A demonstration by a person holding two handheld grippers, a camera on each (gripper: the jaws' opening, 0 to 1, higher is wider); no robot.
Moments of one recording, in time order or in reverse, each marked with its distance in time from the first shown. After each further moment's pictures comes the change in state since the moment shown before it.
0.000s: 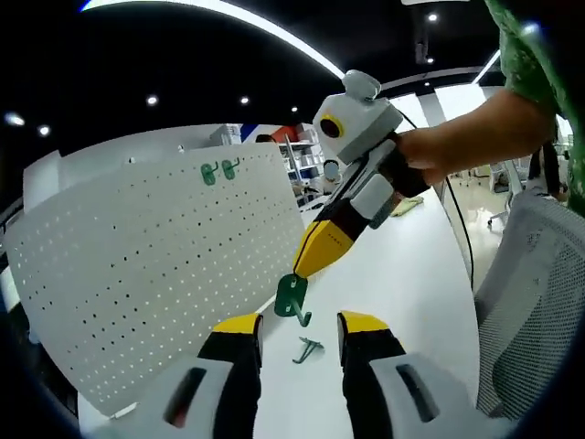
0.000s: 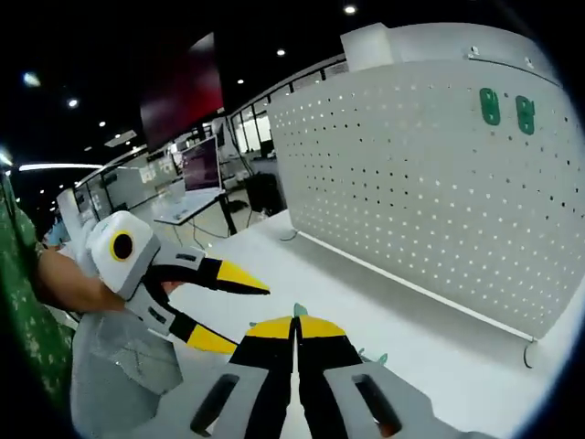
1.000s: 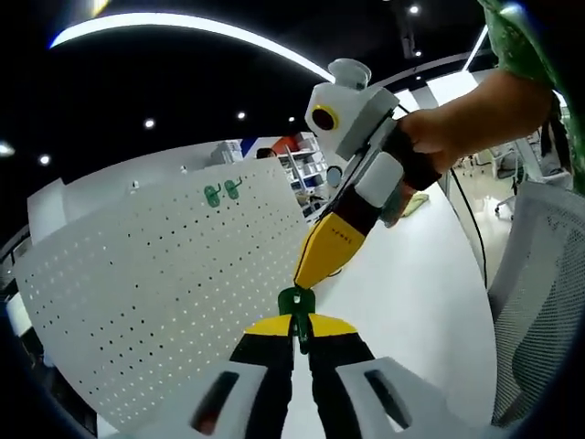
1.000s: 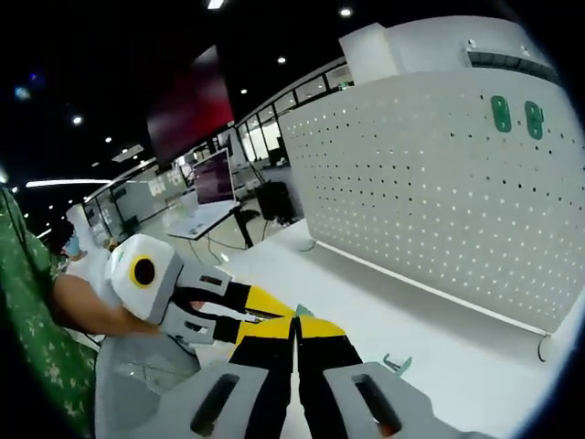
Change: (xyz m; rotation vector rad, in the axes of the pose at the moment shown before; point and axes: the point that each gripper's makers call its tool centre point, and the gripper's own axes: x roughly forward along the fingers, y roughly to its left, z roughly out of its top) left arm 0.001 0.006 0.015 0.085 -0.047 0.037; right arm -0.003 0.025 0.014 0.041 -0.022 0.047
